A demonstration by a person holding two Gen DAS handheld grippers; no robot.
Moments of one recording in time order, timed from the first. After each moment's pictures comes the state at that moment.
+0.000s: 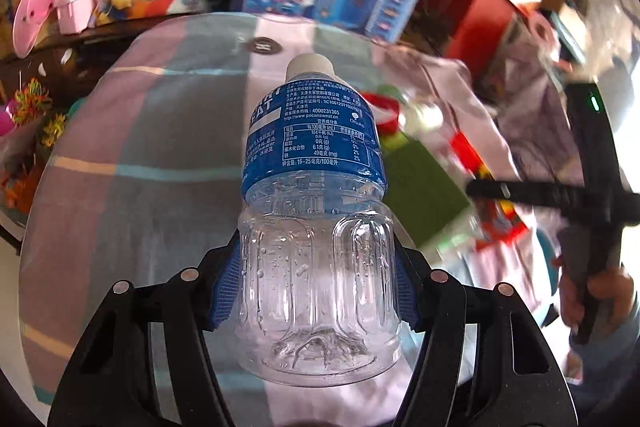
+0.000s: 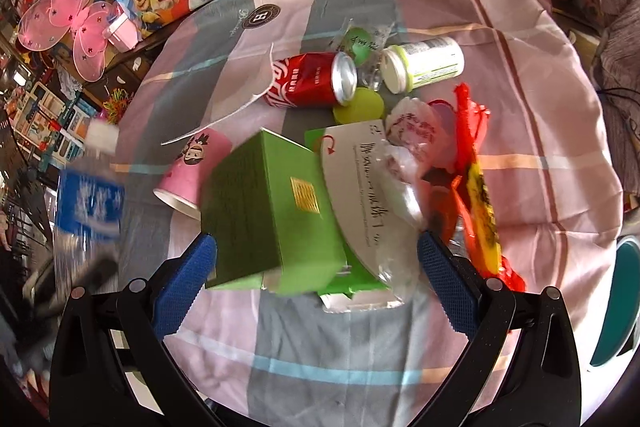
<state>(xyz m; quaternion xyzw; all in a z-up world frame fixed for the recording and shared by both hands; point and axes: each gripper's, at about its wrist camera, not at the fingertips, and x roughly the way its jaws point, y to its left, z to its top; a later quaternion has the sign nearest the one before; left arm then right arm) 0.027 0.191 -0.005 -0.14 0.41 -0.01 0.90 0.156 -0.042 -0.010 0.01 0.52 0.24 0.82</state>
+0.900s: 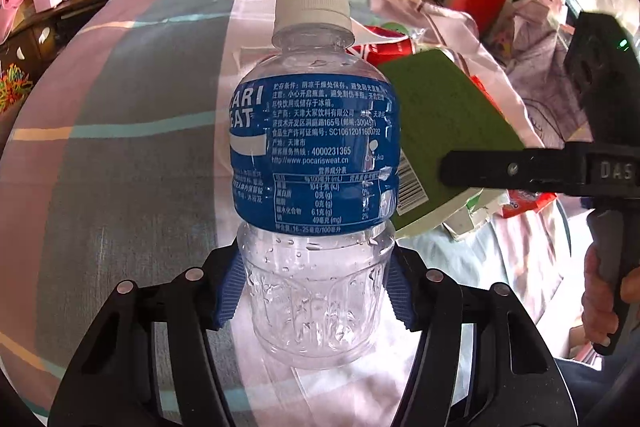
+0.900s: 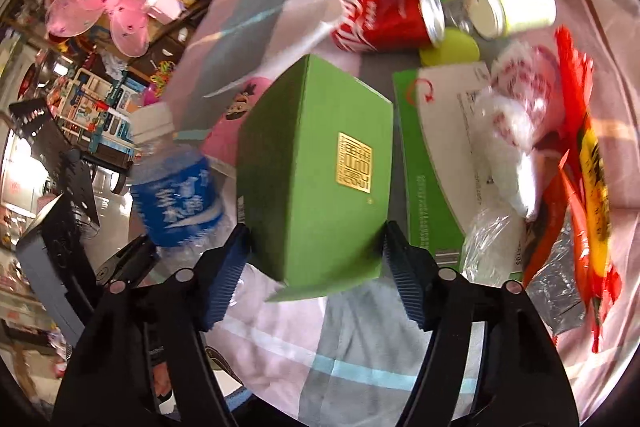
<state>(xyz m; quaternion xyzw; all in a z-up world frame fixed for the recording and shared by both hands) 0.047 0.169 -0.060 -0.11 0.47 -0.03 0.87 0.144 -0.009 -0.034 0.06 0.55 0.33 0.76</state>
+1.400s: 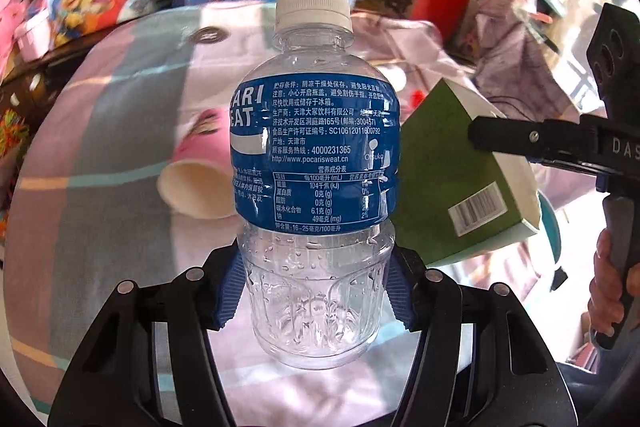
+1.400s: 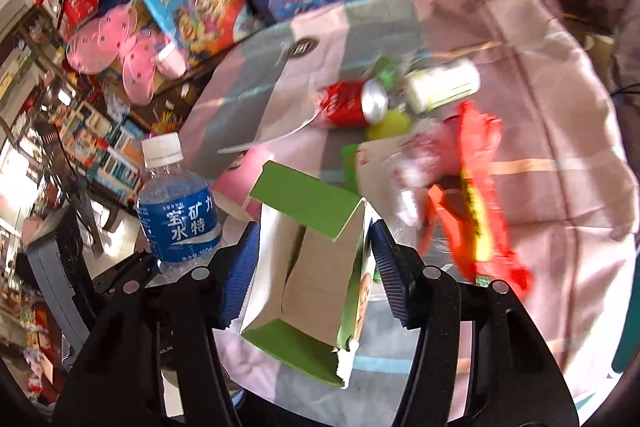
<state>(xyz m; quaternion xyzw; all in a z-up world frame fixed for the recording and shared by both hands) 0.040 0.111 -0.011 -0.07 0.43 -0.06 0.90 0.121 -0.101 0.030 0.09 0.46 0.30 0.83</state>
